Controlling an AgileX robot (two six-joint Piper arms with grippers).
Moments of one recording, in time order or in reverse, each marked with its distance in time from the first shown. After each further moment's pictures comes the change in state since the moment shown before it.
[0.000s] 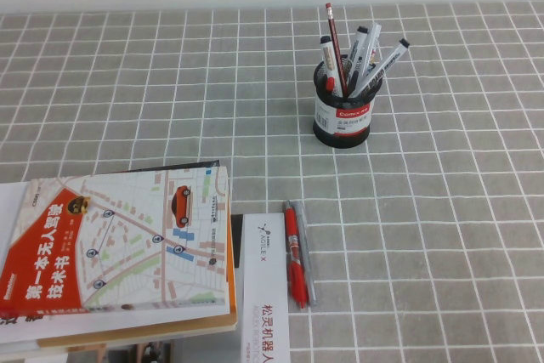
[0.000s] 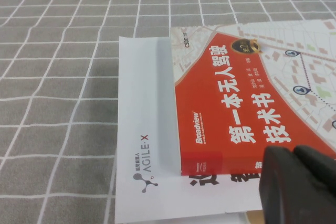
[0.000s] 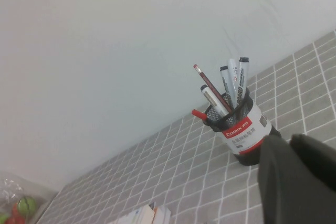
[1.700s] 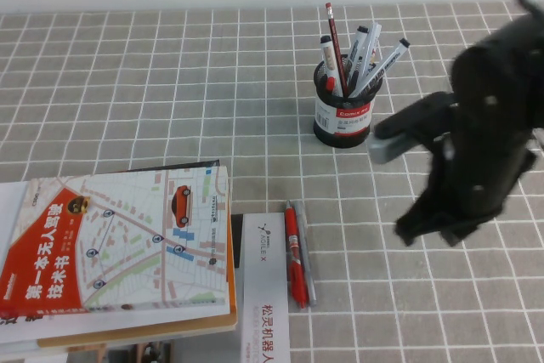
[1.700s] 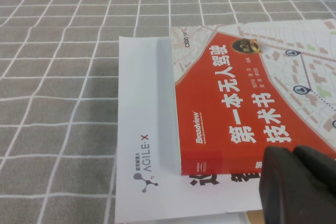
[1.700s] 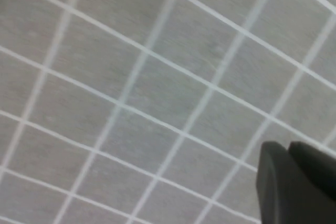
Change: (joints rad) right arm 0.539 1.676 -1.328 -1.866 0.897 1.086; left arm 0.000 0.000 0.000 0.000 0.000 0.000
